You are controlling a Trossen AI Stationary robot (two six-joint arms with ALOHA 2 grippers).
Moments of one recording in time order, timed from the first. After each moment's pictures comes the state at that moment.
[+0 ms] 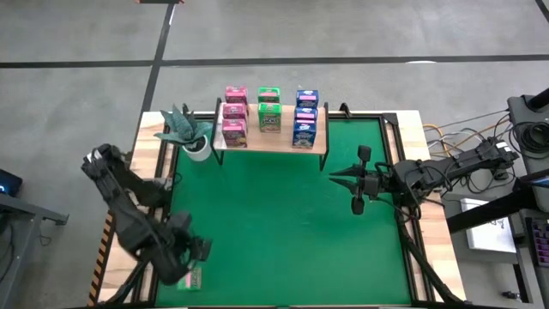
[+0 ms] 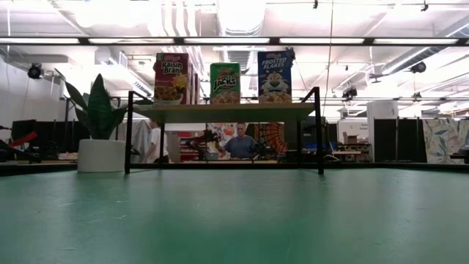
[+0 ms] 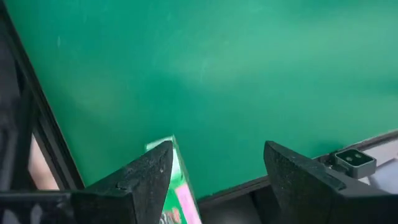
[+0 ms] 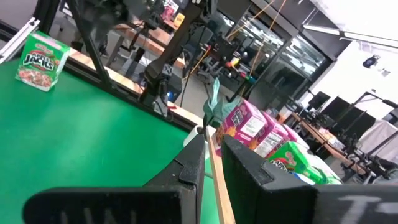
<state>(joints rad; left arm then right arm) -0.87 1.48 1.47 -1.41 -0.22 -2.23 0.28 0.79 0.60 0.17 0.38 -0.57</state>
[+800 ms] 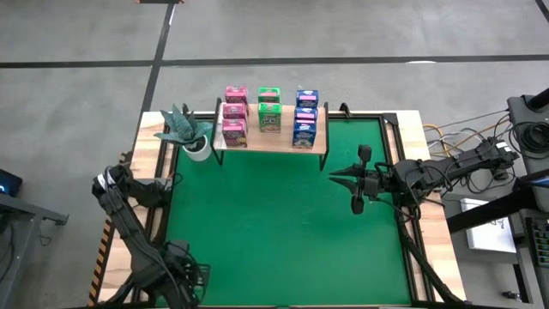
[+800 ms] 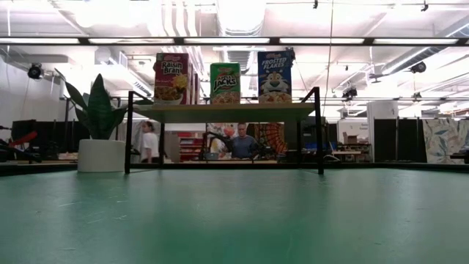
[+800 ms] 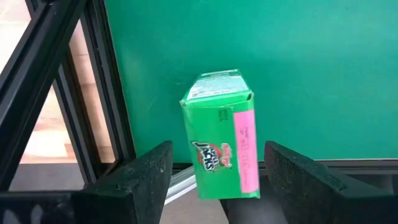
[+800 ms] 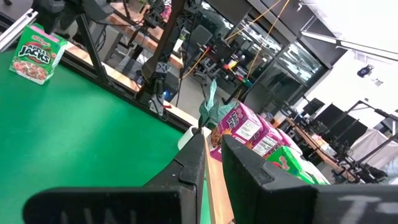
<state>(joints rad) -0.96 1.74 1.56 -1.40 0.09 -2.46 0.28 0.79 0.60 0.18 0.38 -0.62</state>
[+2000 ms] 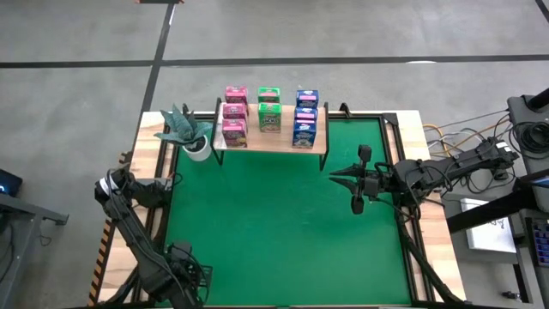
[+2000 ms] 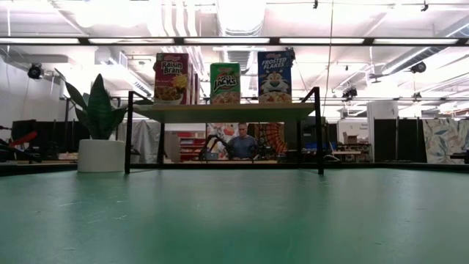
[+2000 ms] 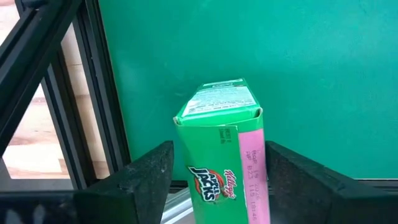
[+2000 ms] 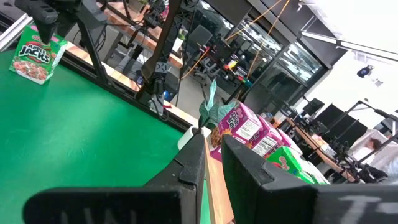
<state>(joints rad) -0.97 1.78 1.51 -1.36 0.09 -2.45 0.28 0.79 0.60 0.18 0.38 -0.62</state>
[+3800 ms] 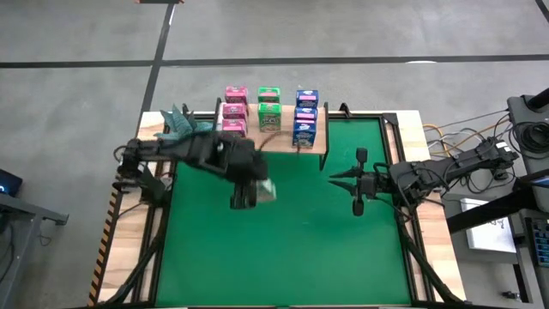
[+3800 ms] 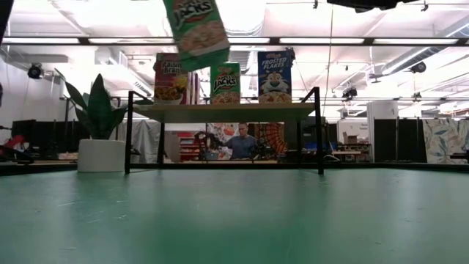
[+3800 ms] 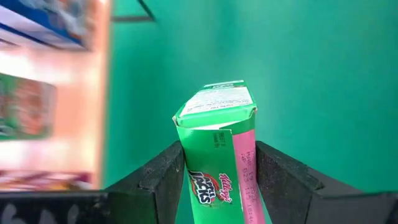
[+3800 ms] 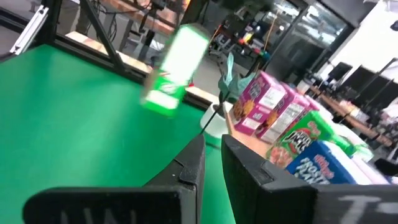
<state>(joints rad) -0.14 1.77 2.10 -1.49 -0.17 -0.08 0.28 0.79 0.60 0.06 0.38 -0.43</state>
